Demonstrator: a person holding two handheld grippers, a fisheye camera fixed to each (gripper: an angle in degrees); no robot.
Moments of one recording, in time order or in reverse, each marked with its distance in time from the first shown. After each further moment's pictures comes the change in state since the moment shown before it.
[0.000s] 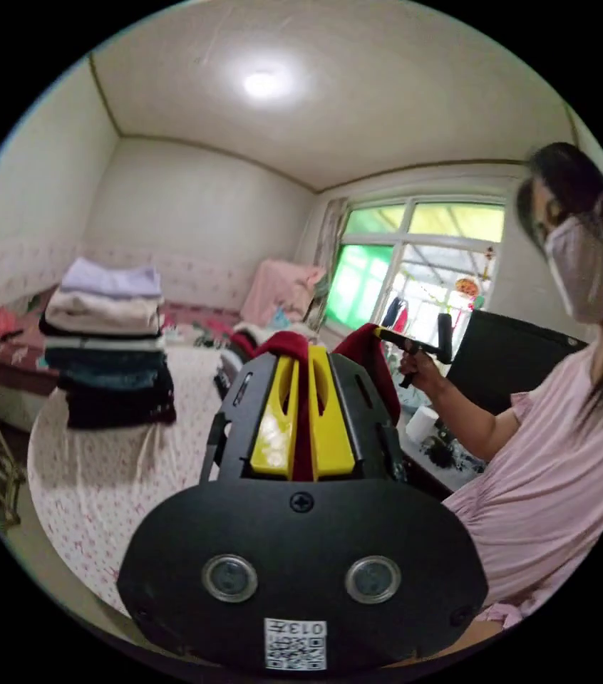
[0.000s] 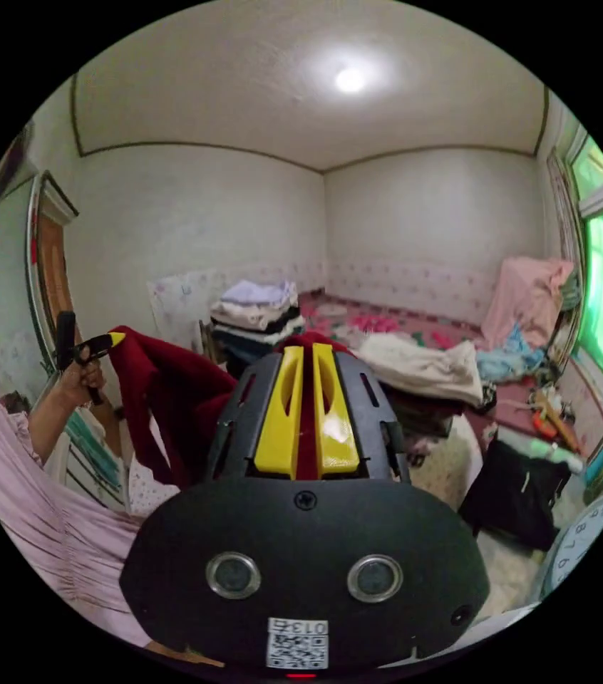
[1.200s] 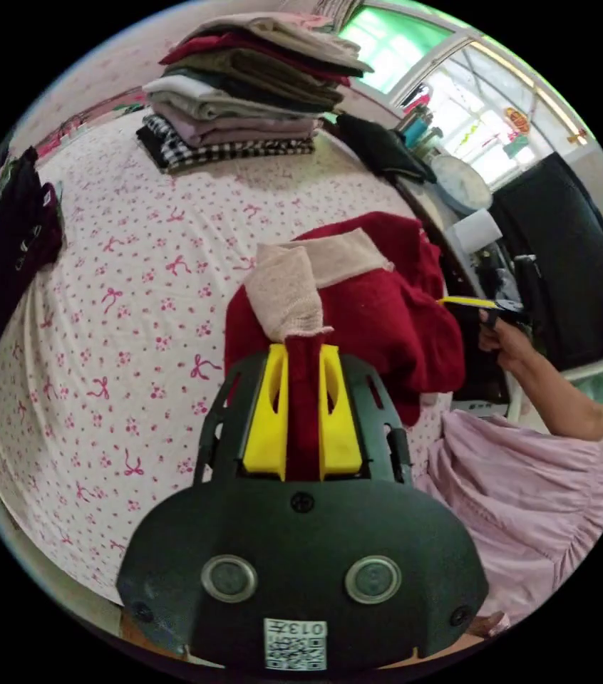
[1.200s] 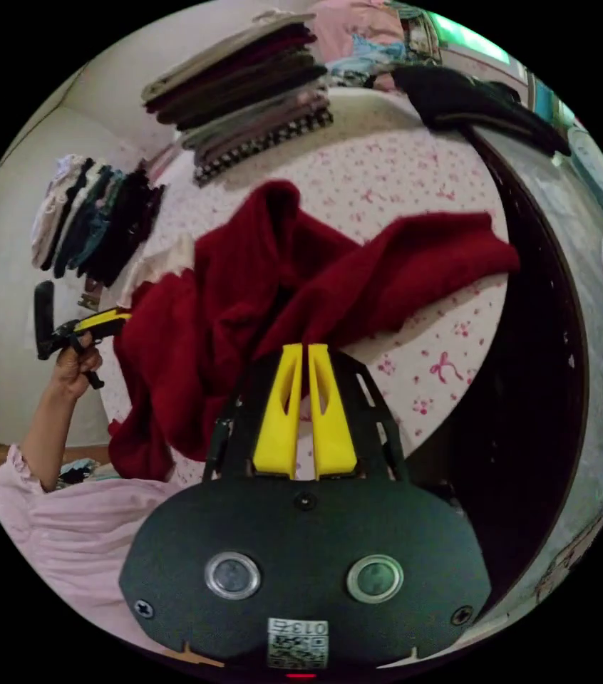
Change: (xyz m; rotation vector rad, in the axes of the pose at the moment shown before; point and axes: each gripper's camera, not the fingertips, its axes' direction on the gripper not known) left arm -0.111 0.152 0.296 -1.037 0.157 0.010; right arm 0.042 0.319 0.094 -0.722 0.229 0.825
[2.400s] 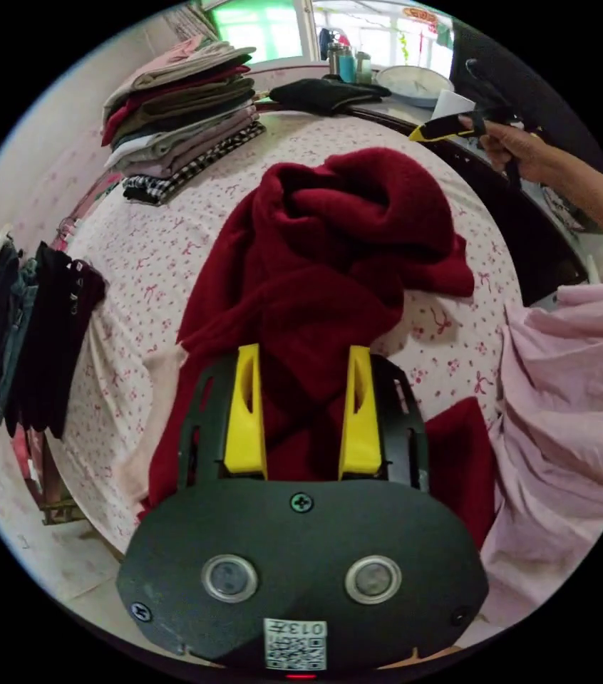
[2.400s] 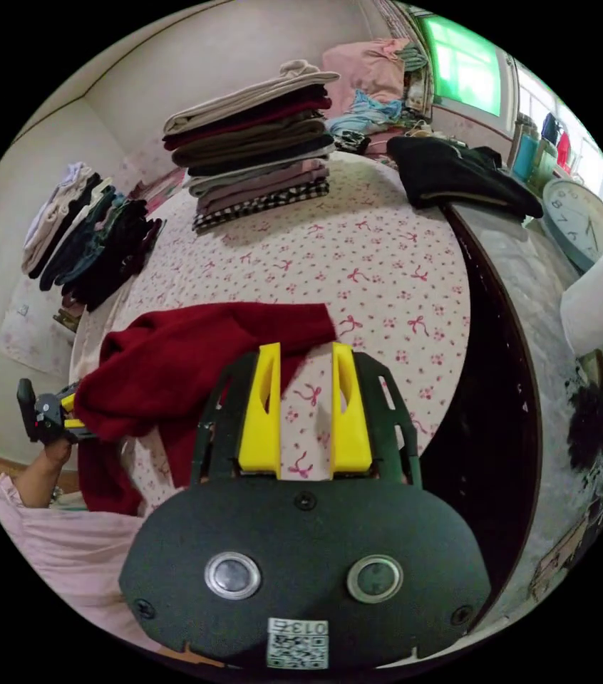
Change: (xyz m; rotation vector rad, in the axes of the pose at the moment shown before) left arm 0.028 0.107 0.003 -0.068 -0.372 0.341; right arm -0.020 0.006 -0.036 0.232 0.119 -0.054
